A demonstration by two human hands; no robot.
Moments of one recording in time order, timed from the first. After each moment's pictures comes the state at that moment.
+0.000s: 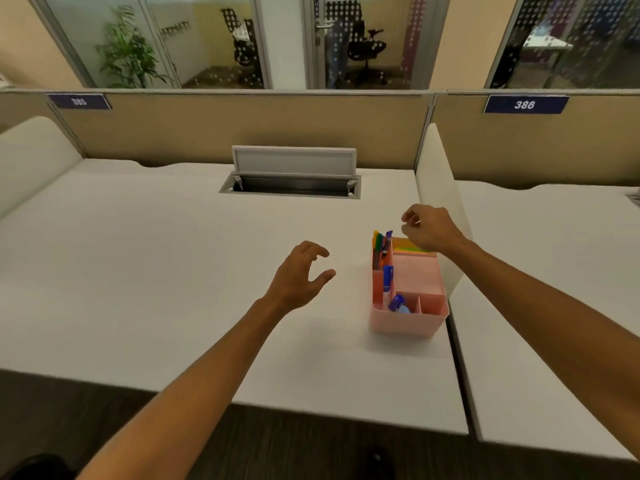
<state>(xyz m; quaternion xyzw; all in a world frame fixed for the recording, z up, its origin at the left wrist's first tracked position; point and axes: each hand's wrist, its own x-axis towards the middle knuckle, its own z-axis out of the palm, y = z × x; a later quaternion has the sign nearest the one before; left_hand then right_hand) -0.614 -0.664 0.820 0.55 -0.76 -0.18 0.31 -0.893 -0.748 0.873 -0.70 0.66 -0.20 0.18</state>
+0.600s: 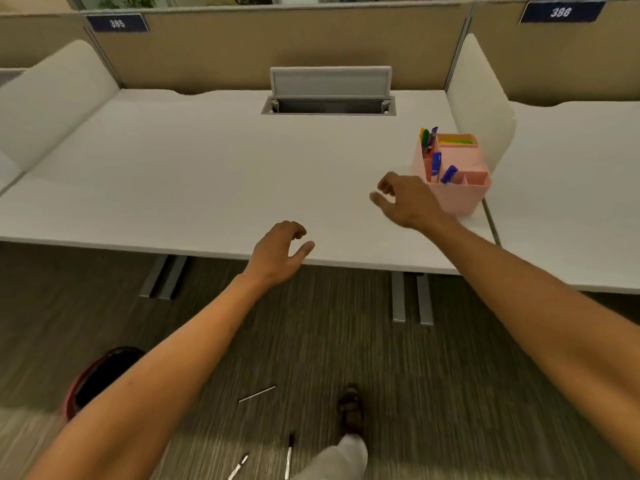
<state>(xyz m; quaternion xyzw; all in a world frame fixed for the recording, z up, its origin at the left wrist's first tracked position) -0.447 -0.434 0.784 0.60 -0.75 -0.16 0.22 -0.721 -0.516 0.833 -0.75 0.61 -0.19 0.15</state>
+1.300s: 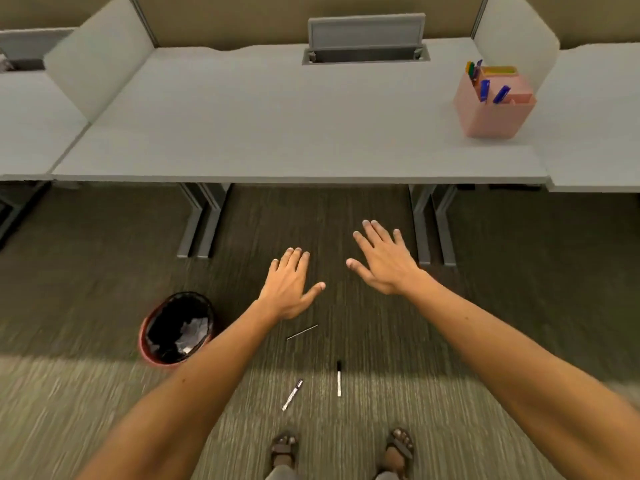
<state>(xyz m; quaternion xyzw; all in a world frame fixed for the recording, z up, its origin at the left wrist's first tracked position) -0.263 -0.193 0.709 0.60 -0.79 -0.13 -0.02 -0.504 -0.231 0.721 -0.82 0.57 0.03 0.09</state>
